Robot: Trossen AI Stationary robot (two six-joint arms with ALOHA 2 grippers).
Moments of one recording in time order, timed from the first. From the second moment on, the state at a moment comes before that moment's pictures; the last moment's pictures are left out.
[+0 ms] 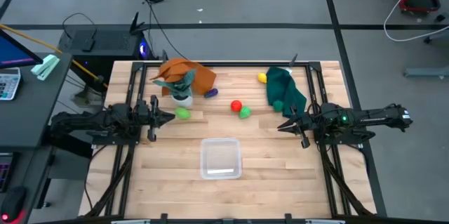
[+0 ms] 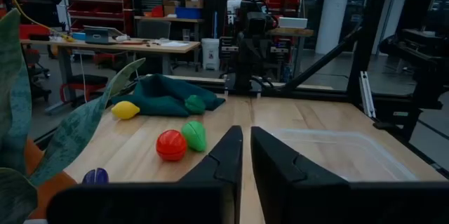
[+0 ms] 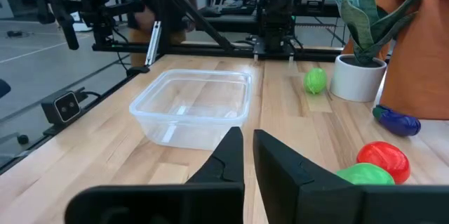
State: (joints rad) left arm 0.00 0.01 0.01 0.05 -0.10 -0.07; right arm 0.03 0.15 0.03 0.02 -0.17 -0.02
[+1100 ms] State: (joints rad) left arm 0.00 0.01 0.01 0.05 -0.10 -0.08; right arm 0.03 0.15 0.03 0.02 -0.17 -0.02
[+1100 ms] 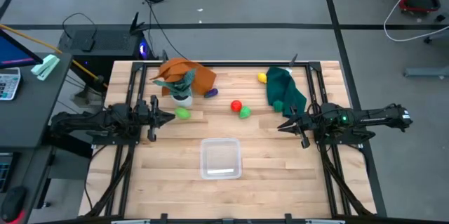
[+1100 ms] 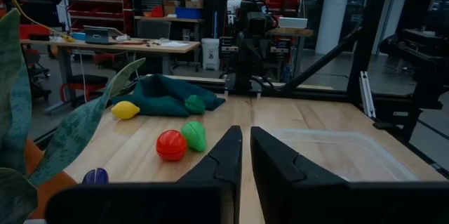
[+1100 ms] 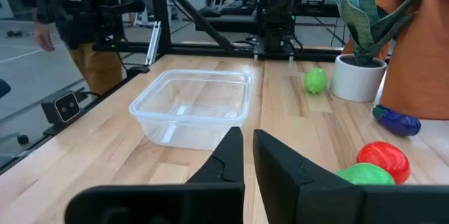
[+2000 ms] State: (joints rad) left arm 0.00 0.01 0.01 0.05 -0.10 -0.07; right arm 0.03 0.15 0.03 0.02 -0.17 -0.02
